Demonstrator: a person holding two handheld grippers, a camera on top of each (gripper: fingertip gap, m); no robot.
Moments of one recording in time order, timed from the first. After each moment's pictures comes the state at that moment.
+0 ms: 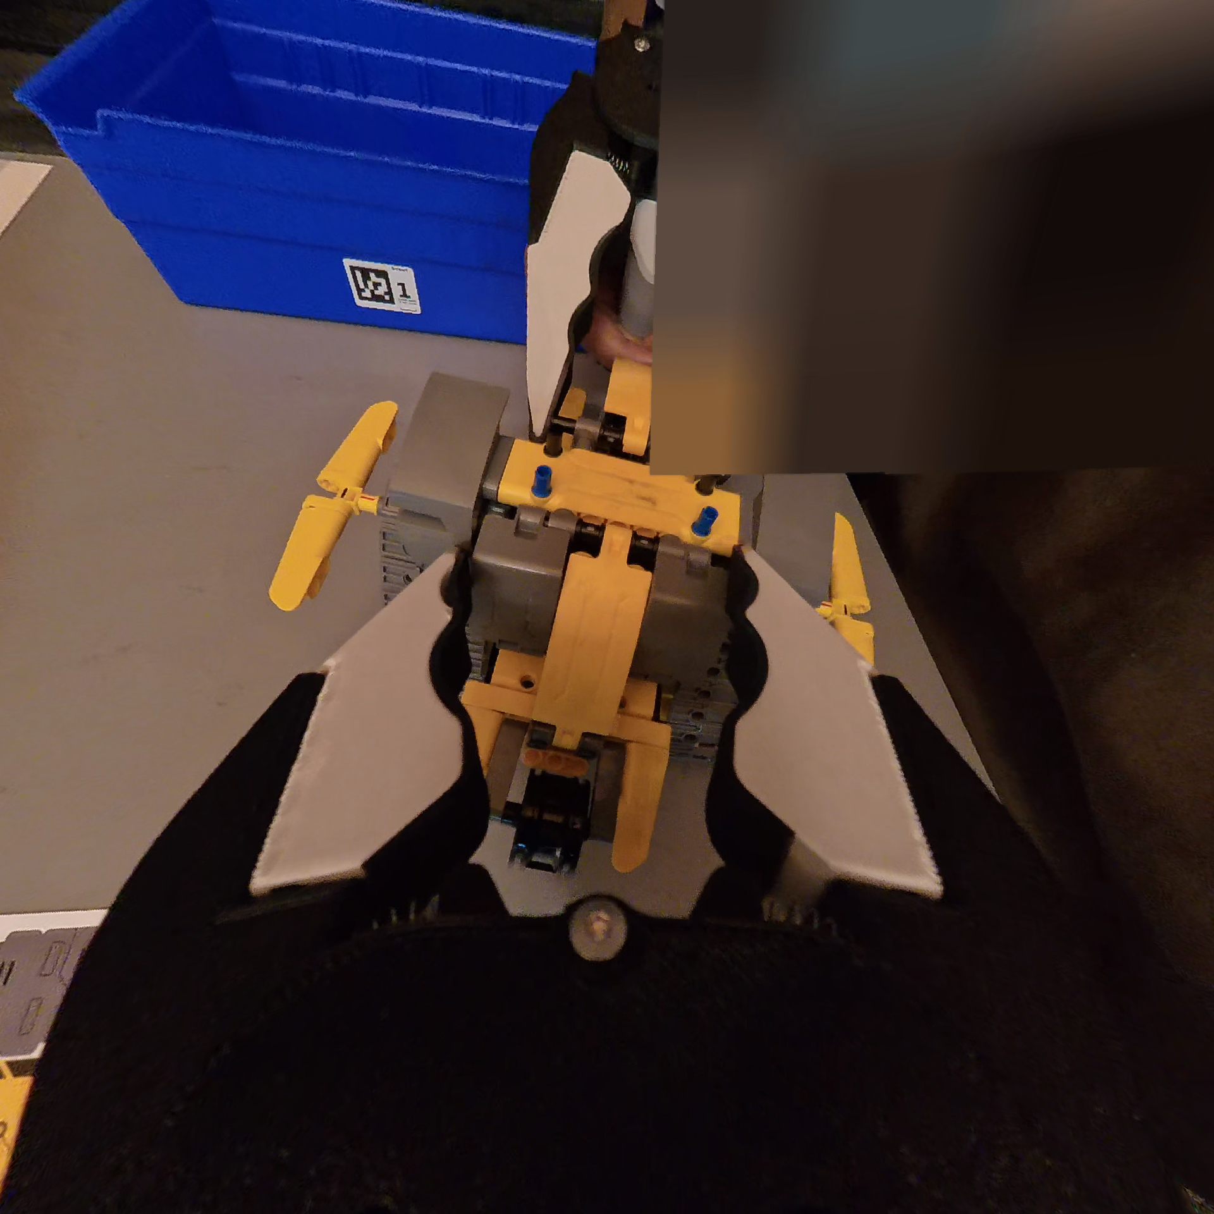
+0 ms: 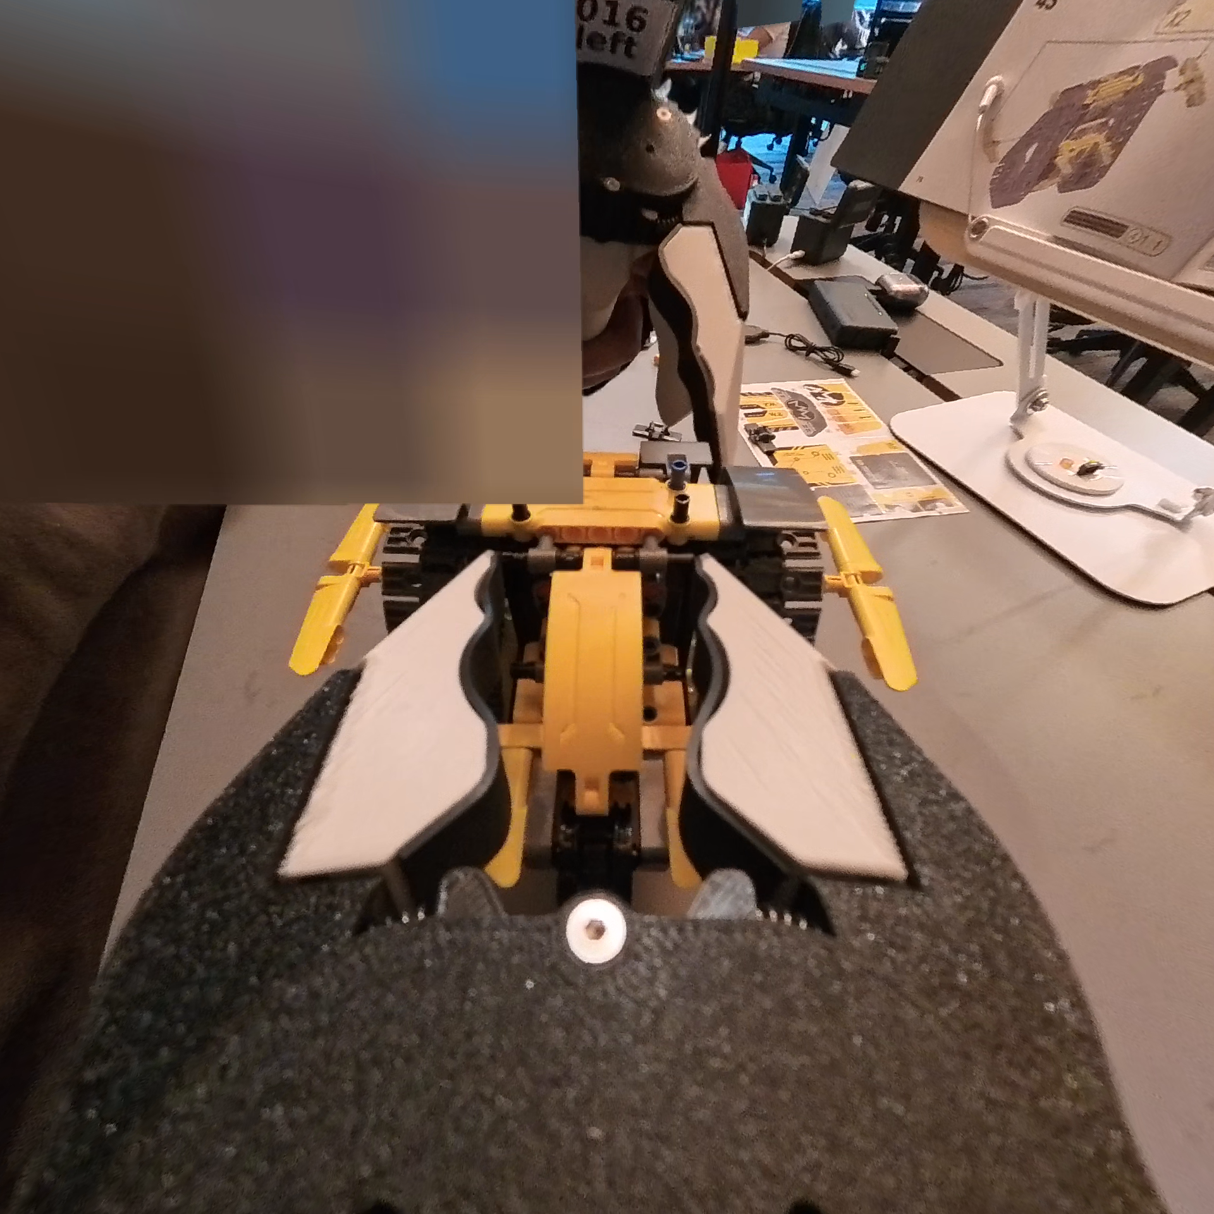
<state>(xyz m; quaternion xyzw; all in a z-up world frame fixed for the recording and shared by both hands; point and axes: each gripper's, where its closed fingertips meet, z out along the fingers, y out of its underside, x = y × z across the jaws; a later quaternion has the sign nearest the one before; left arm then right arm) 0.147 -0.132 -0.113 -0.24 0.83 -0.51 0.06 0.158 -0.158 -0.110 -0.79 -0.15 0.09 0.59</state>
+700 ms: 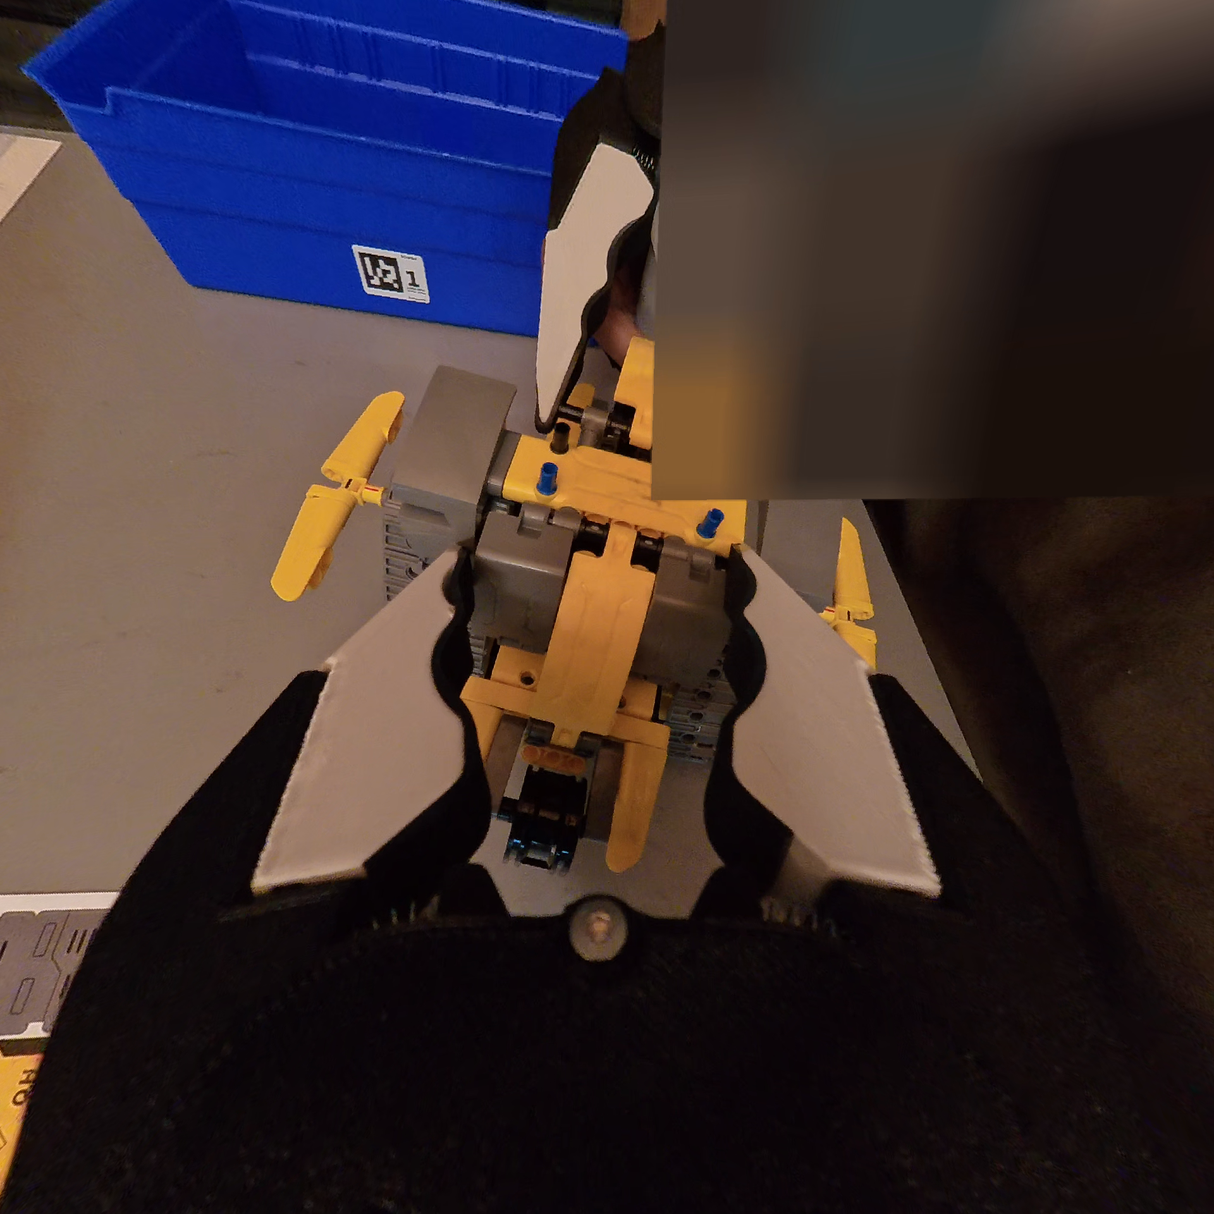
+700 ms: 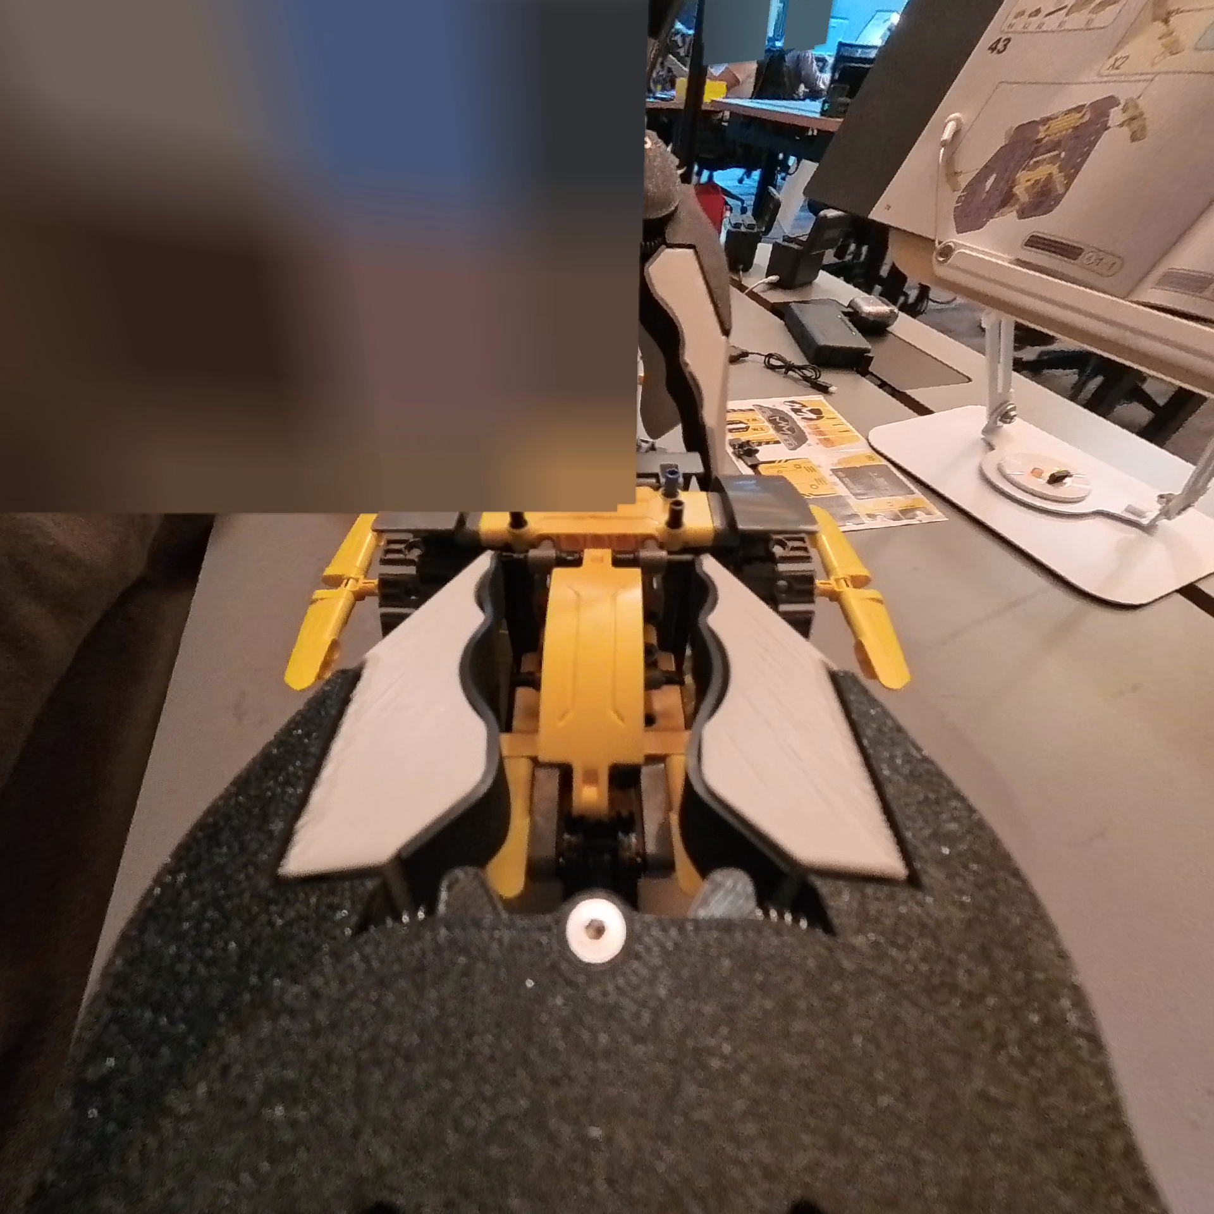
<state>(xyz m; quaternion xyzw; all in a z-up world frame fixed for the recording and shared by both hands) 0.147 -0.133 -0.115 -0.25 0.83 -0.50 0.06 0.158 -0.159 -0.107 -0.78 -0.14 0.08 0.61</state>
